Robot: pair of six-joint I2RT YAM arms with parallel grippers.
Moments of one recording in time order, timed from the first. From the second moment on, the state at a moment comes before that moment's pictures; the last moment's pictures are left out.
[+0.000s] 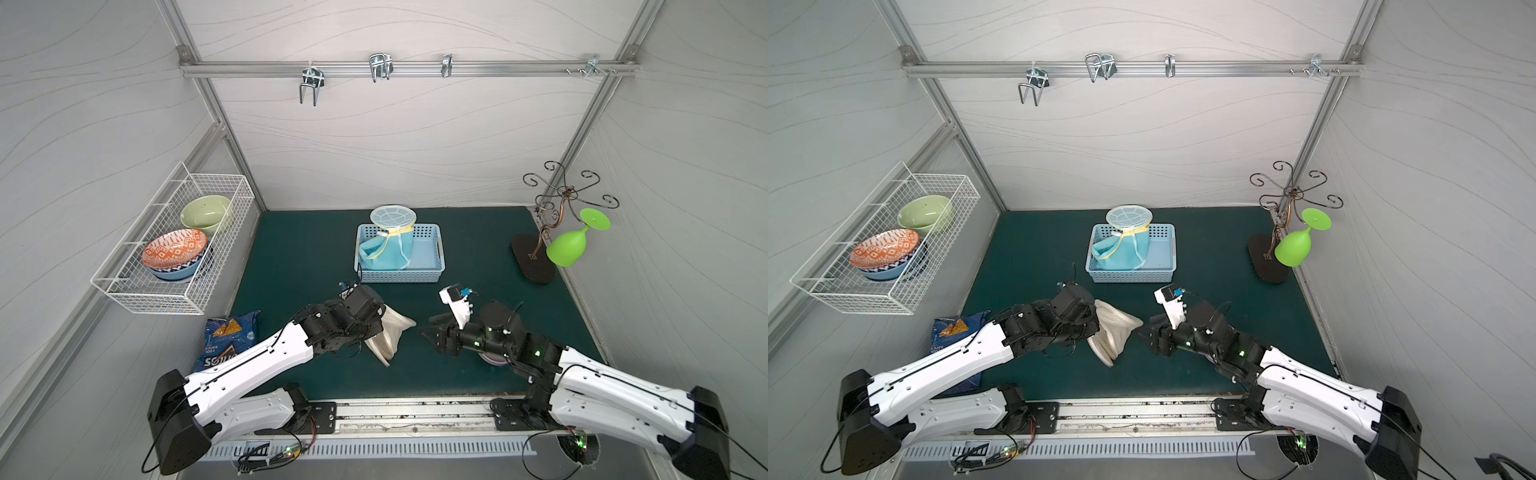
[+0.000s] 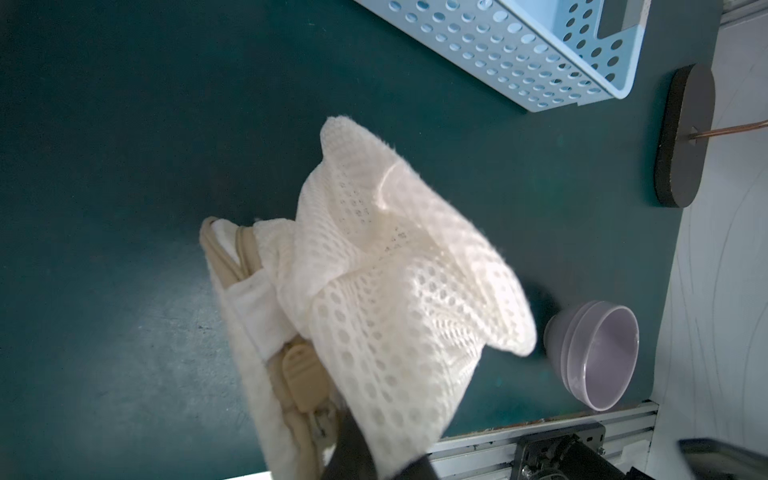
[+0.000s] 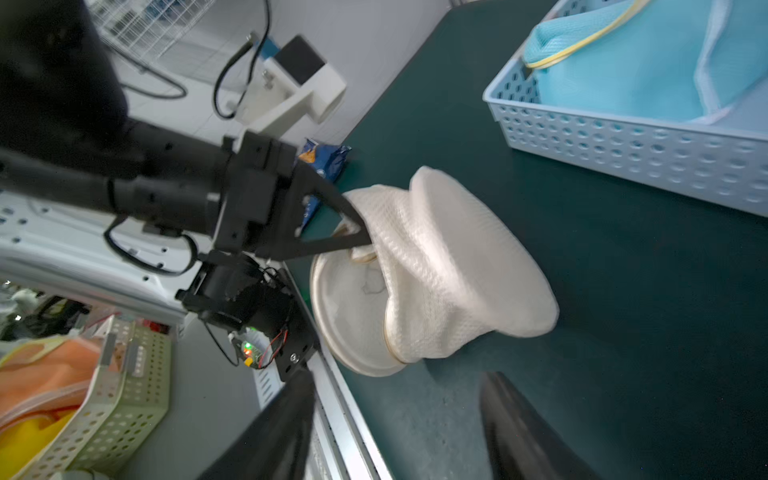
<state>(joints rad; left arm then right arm) -0.87 1.08 0.87 -0.82 -0.14 -1.18 1.10 0.84 0.52 -0.06 -0.15 0.48</state>
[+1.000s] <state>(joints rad) -0.85 1.08 0.87 -0.82 -0.12 -1.20 1.31 1.47 0.70 0.28 0.14 0.29</state>
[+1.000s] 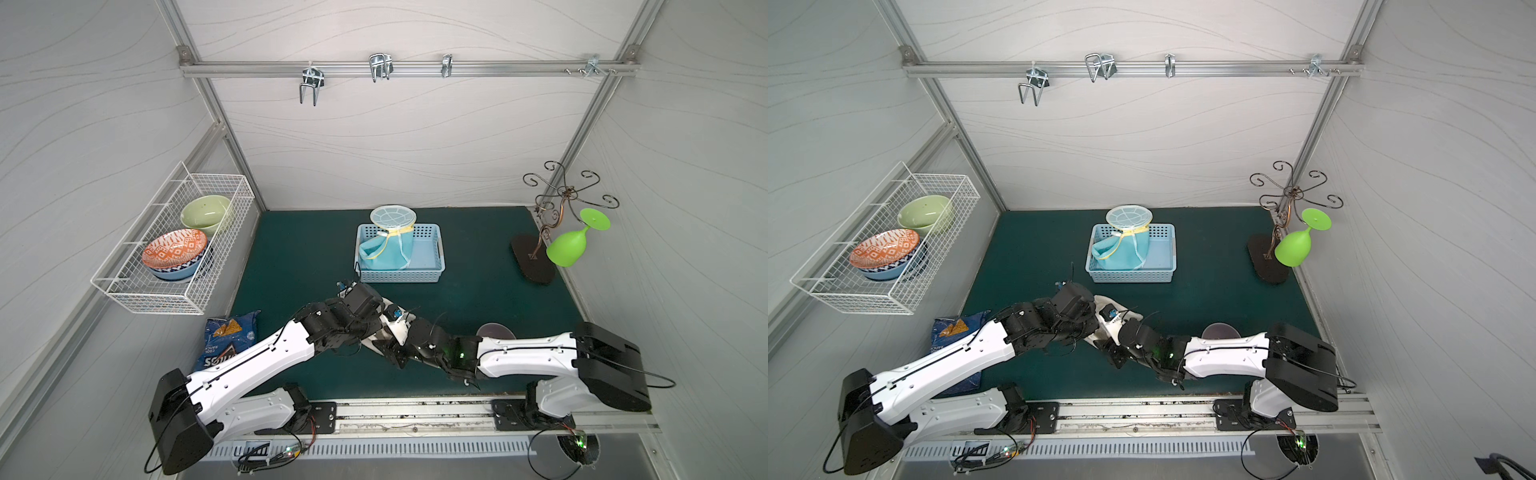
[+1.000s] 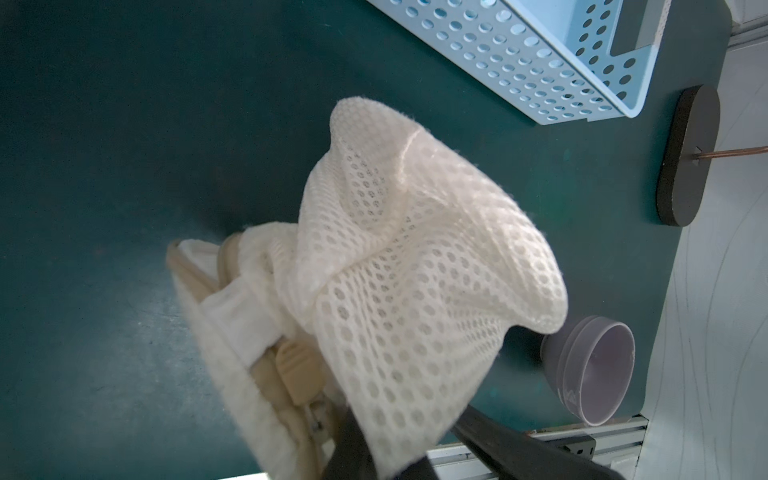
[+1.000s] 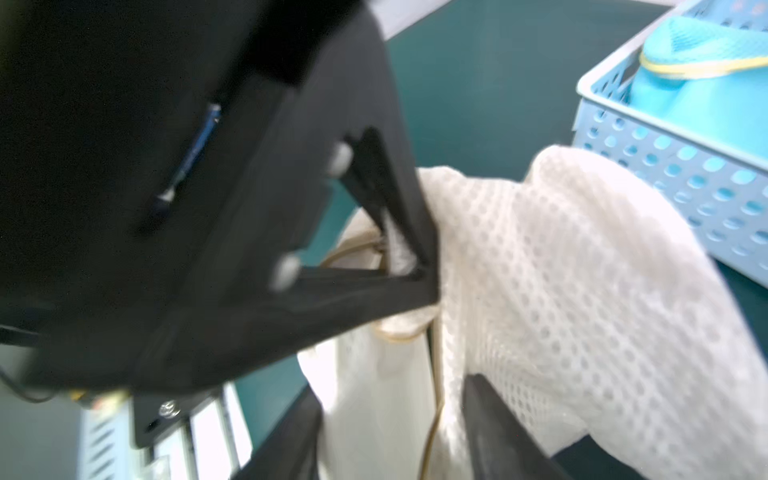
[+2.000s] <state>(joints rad) -0.55 0.57 0.40 -0.54 0.18 -1.09 1.17 1.39 0.58 0.24 -0.11 0.20</state>
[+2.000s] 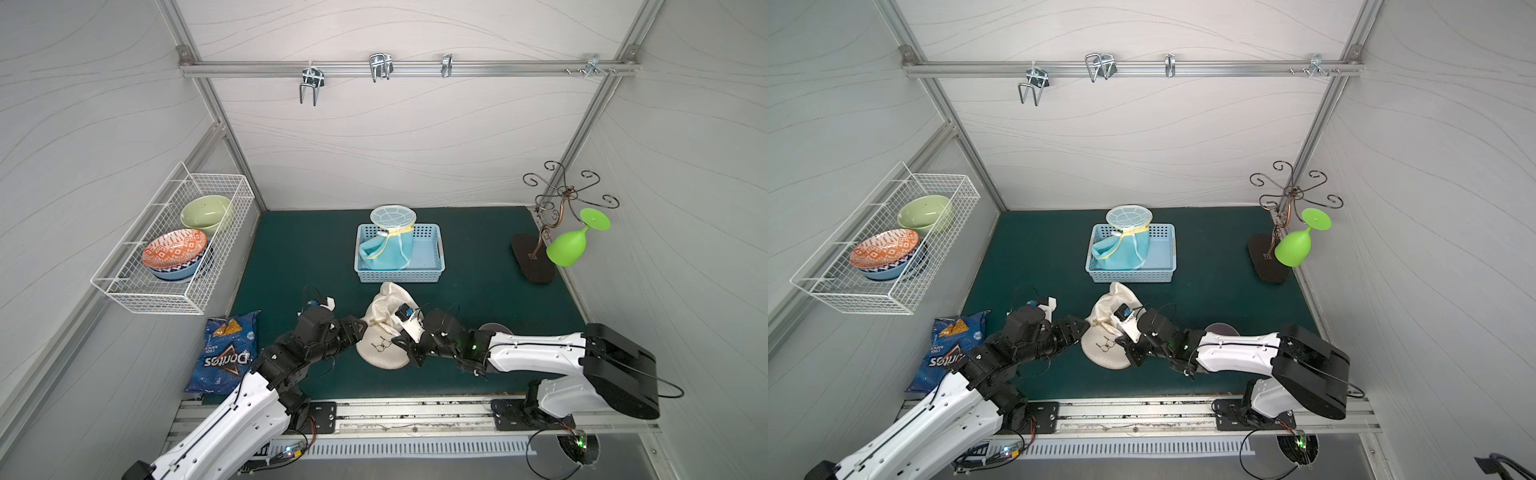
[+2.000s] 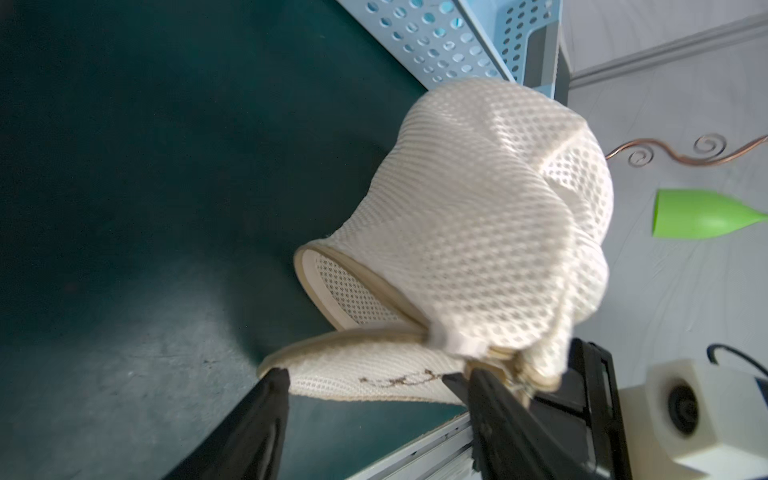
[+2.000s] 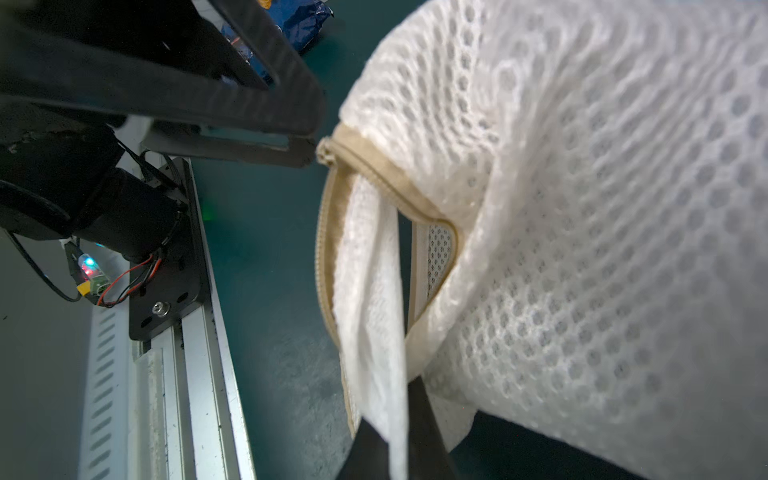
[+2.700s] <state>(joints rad) -0.65 0.64 0.30 -0.29 0.10 -0.94 0.98 1.36 0.58 0.22 -0.50 0.24</state>
